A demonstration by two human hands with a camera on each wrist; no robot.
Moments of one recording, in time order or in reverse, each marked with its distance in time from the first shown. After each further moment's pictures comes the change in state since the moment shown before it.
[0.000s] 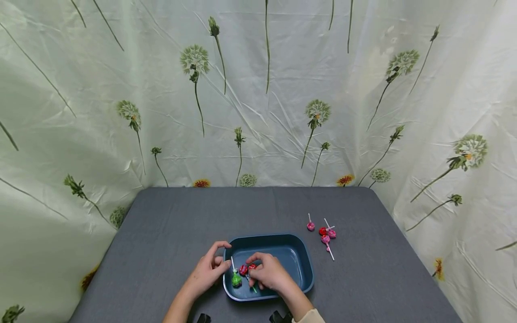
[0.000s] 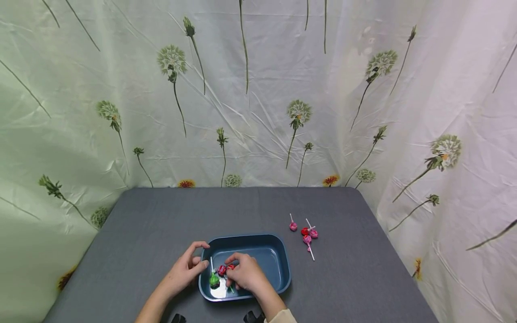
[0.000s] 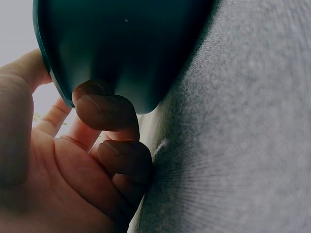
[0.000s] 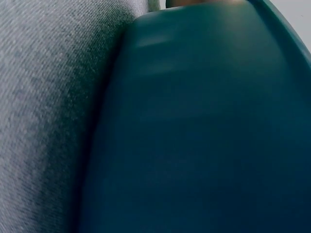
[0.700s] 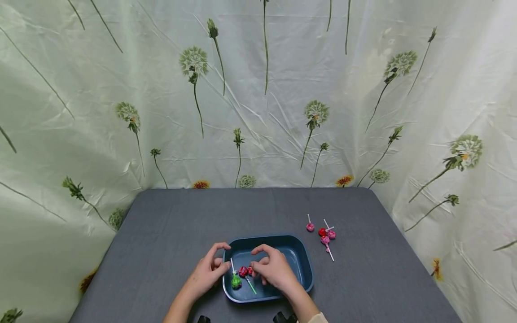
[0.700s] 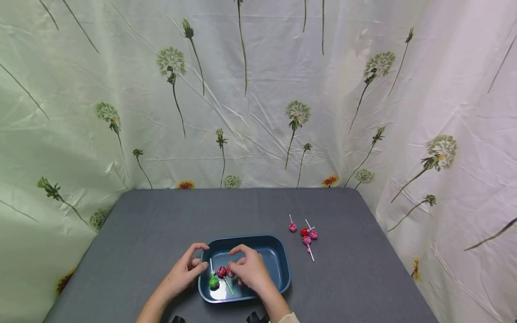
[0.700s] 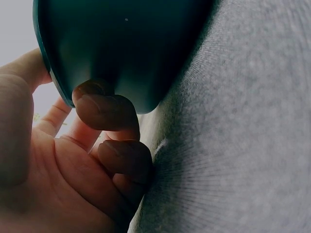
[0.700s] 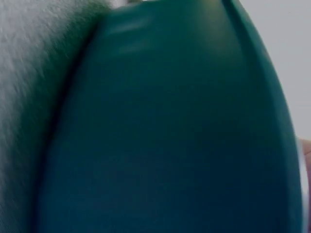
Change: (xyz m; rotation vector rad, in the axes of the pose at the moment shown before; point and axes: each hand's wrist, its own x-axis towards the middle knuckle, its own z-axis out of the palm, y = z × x) left_hand 0.000 0.000 0.000 -0.002 0.009 -0.020; right_hand -0.011 -0.009 -0.012 0.017 0.124 -0.119
